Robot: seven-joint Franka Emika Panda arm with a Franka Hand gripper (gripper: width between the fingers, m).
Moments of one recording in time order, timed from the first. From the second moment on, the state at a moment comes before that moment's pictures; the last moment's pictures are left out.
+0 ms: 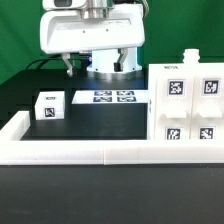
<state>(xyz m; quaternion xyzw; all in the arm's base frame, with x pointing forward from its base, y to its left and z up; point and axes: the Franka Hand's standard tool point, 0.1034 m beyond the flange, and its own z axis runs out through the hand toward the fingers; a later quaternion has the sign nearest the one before) 0.458 -0.068 0.092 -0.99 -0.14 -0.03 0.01</state>
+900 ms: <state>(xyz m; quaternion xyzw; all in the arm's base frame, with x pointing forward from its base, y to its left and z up) 0.425 -0.129 0.060 -0.99 -0.10 0.01 0.02</state>
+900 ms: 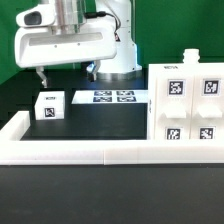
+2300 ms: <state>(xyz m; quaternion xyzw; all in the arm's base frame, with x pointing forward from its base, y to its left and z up) 0.390 -0.174 0.021 -0.99 -0.11 0.05 0.03</state>
